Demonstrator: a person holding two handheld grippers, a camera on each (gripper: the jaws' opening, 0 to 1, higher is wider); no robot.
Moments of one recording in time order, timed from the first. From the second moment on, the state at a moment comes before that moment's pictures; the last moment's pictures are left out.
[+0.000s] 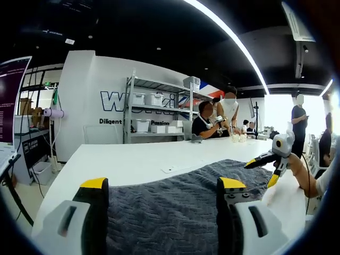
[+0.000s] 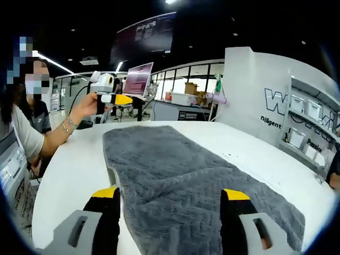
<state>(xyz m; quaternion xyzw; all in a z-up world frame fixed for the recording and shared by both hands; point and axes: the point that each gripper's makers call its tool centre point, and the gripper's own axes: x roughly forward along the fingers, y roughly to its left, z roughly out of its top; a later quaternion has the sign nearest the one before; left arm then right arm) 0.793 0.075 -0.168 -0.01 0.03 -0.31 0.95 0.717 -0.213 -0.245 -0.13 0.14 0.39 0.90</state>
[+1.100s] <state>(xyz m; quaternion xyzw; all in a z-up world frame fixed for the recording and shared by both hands) 0.788 0.059 -0.179 0.00 0.05 -0.34 0.94 0.761 -0.410 -0.273 -0.07 0.21 0.11 0.97</state>
